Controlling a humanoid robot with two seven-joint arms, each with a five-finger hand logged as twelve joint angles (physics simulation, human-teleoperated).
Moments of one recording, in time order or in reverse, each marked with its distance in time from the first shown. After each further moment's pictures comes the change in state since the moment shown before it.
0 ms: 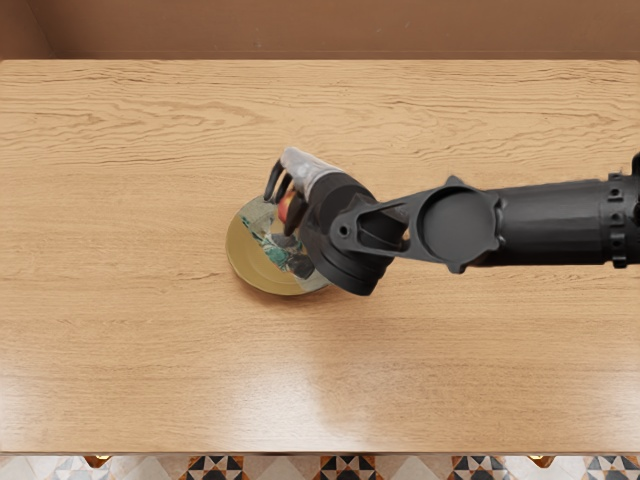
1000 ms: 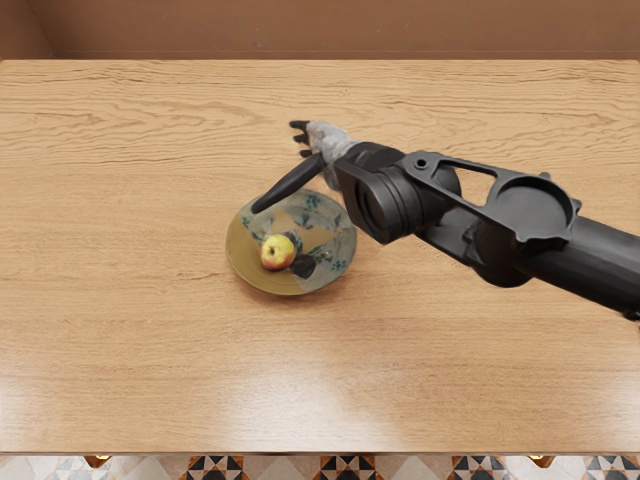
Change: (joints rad) left arm 0.002 0.001 0.000 0.000 0.000 0.000 0.000; right arm -0.394 -0.116 0.688 0.027 -0.003 -0.001 0.000
